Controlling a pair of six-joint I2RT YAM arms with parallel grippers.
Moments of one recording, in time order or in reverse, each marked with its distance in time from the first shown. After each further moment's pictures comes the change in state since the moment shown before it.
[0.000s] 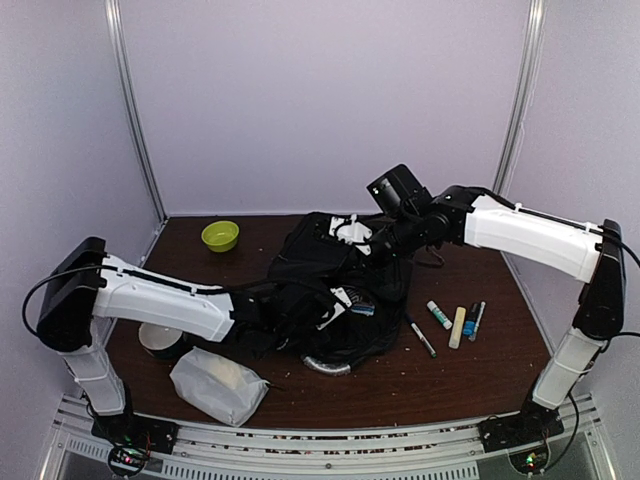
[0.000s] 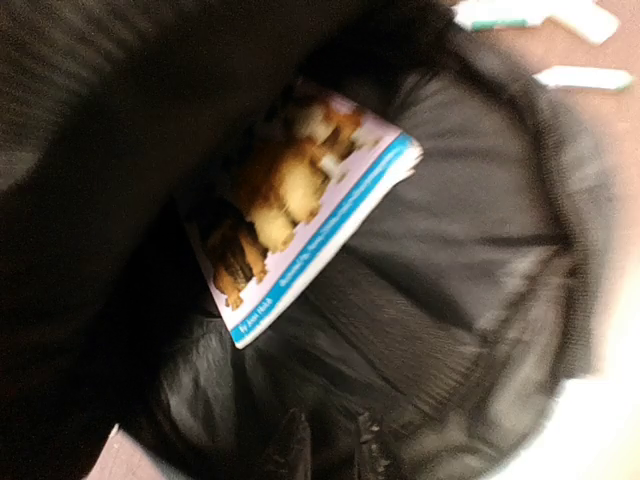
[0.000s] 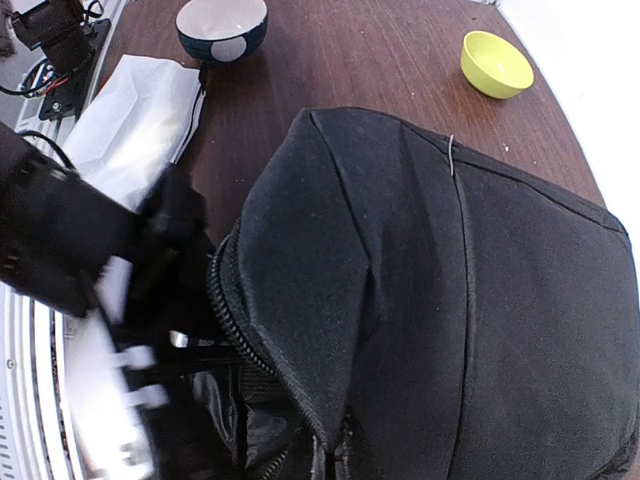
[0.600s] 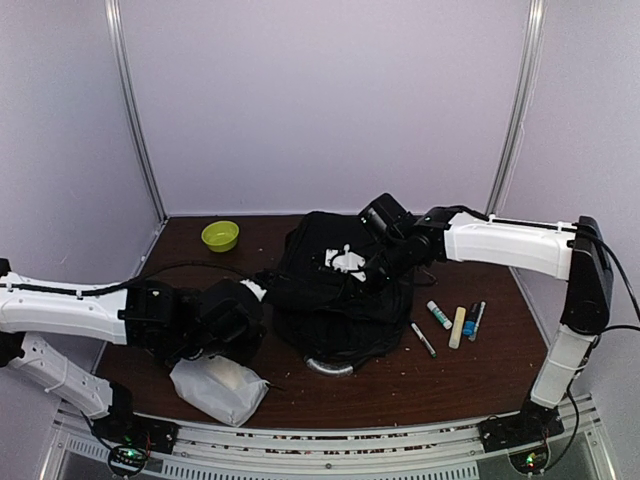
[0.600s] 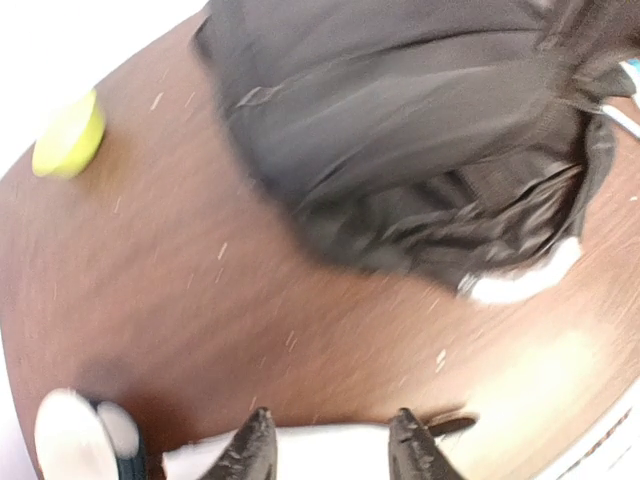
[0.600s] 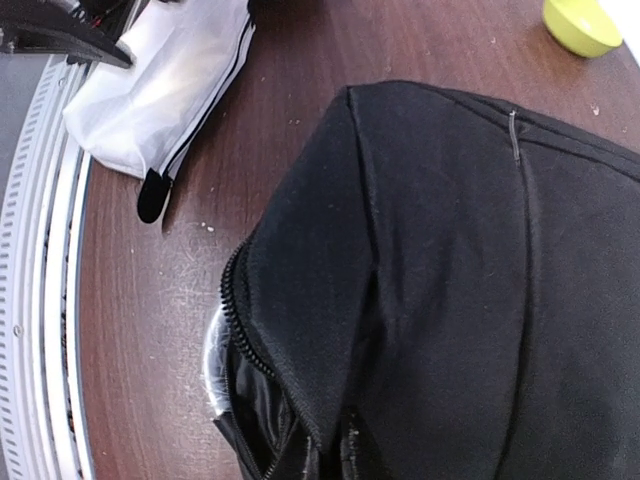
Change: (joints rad) left arm -0.076 -0.503 -0.181 -0.502 -0.064 -0.631; right arm -0.001 0.075 -0.092 0.021 -0.089 -0.031
